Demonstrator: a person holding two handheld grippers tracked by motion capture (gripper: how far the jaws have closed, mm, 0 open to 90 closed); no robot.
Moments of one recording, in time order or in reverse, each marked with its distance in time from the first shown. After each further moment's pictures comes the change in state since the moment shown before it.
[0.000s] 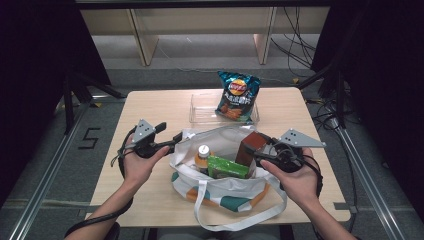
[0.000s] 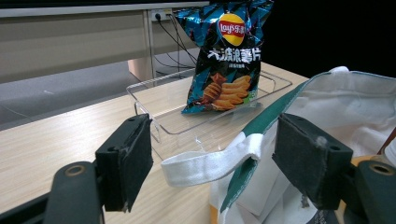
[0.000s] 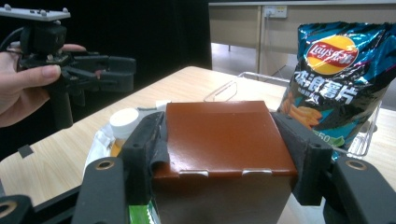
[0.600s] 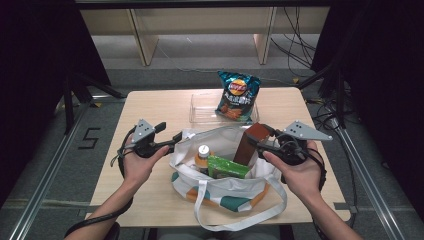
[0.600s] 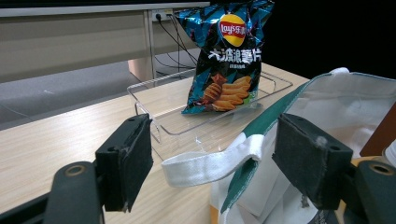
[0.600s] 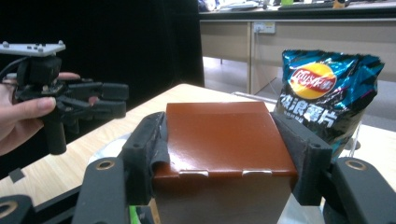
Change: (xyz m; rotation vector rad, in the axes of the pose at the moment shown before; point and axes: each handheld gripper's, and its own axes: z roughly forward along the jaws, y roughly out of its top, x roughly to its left) left arm 0.001 0.000 0.000 -0.002 0.000 -0.001; right arm -0.002 0.021 -0.004 -0.052 -0.034 0.007
